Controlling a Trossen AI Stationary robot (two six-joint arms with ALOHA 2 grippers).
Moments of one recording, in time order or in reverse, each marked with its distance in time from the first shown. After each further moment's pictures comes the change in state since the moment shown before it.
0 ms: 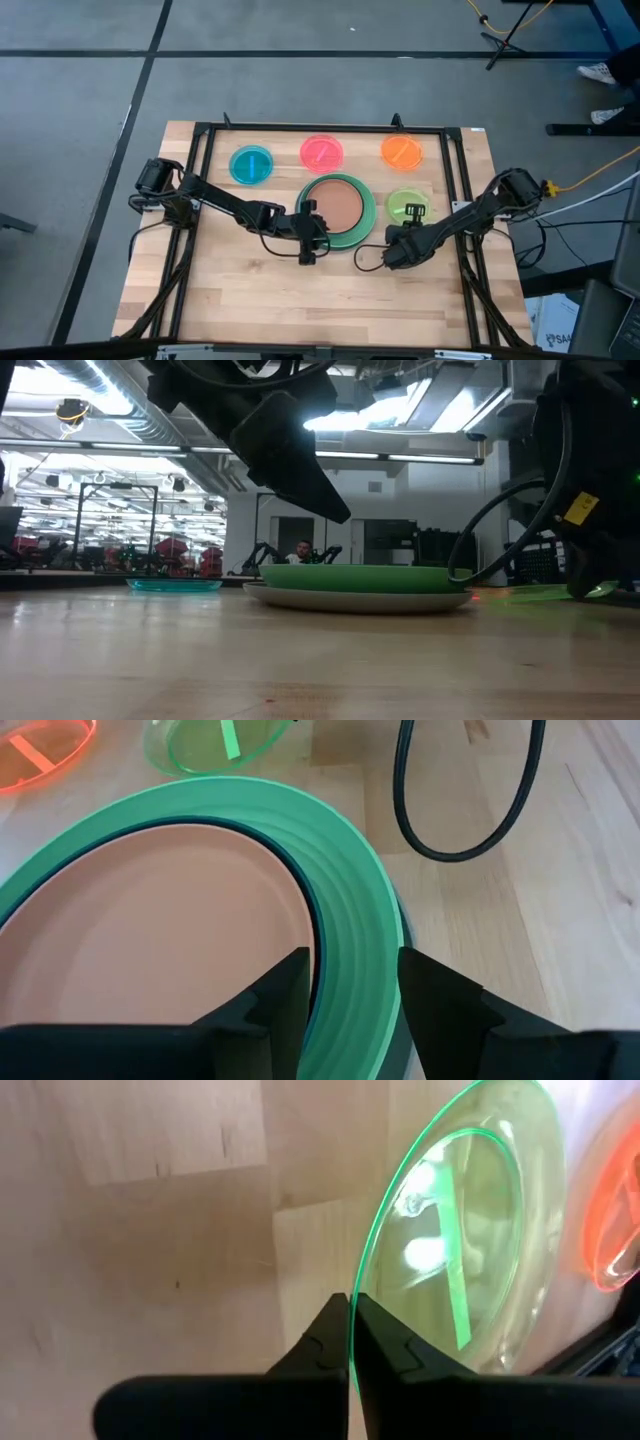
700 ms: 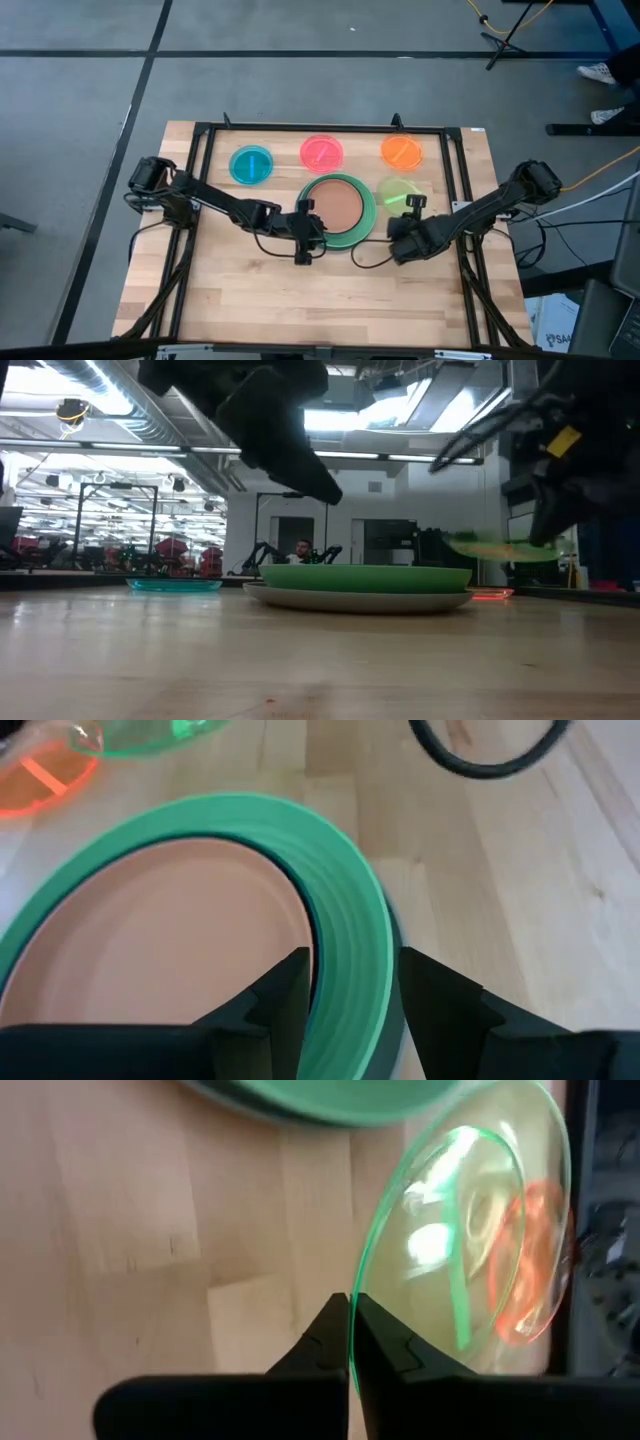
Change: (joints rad) left arm -0.013 -0.056 0.001 -0.054 -0.003 0.023; right arm -0.001 -0.193 0.033 -0.014 0.164 -0.065
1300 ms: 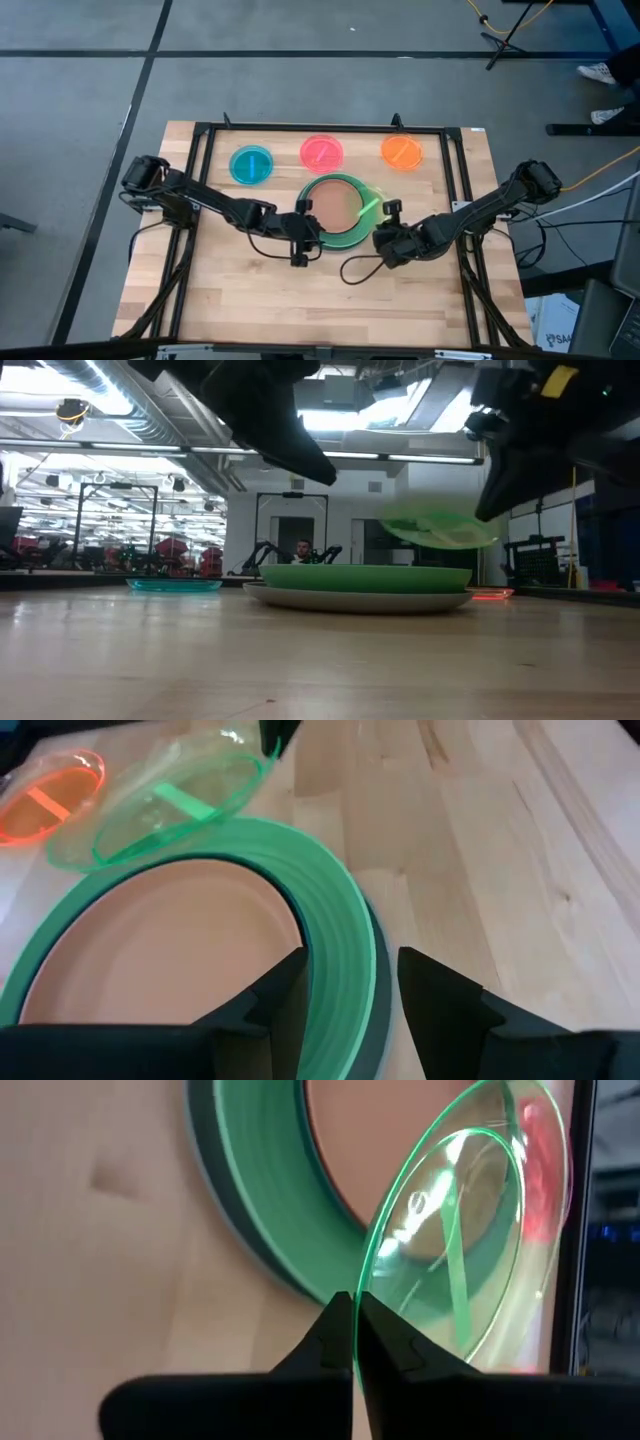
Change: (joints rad) left arm -0.022 -0.055 -0.001 -0.027 -0.002 0.027; right arm 0.000 0.000 0.063 0.313 0.008 -0.443
